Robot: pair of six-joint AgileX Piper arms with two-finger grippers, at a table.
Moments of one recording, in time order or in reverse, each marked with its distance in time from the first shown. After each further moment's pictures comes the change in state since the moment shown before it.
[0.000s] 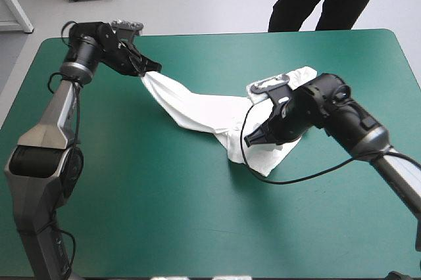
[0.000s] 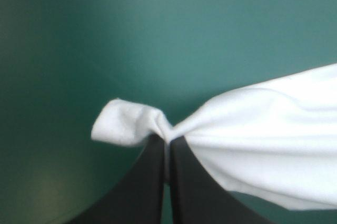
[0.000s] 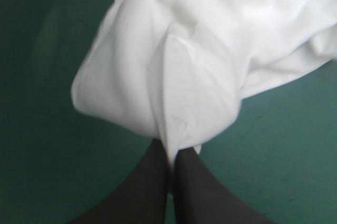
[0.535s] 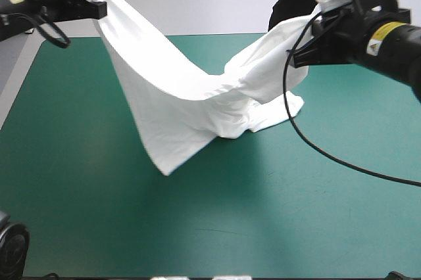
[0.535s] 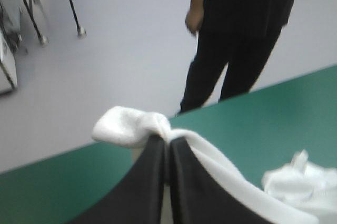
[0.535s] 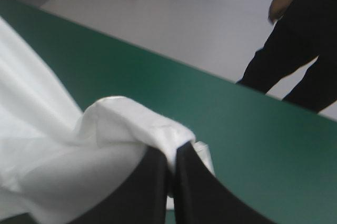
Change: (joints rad) left arm -0.002 -0.509 -0.241 -0.084 -0.025 0.015; right arm 0.000 -0.101 -0.673 -0.228 0.037 -0.046
